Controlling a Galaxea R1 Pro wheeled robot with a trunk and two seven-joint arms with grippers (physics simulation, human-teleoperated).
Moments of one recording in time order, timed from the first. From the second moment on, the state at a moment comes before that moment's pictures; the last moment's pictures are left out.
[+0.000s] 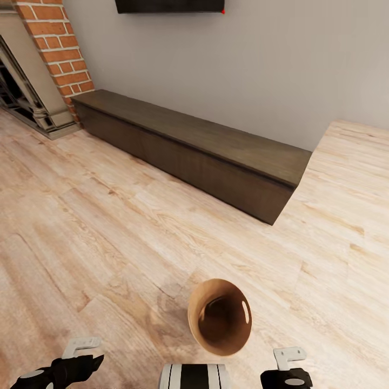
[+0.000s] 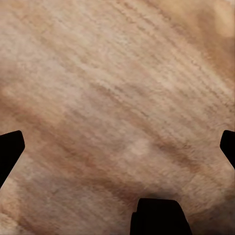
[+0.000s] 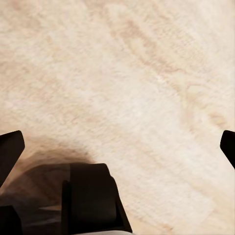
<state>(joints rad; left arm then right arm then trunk) 0.00 0.20 0.11 -1.38 0.15 0.69 -0.10 0.04 0.02 0.10 -1.43 0.04 0.80 -0.29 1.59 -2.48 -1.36</state>
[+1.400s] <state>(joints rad) 0.00 0.20 0.11 -1.37 0.16 0.68 -0.10 -0.05 0.01 0.11 -1.60 0.04 0.87 -0.14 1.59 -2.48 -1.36</state>
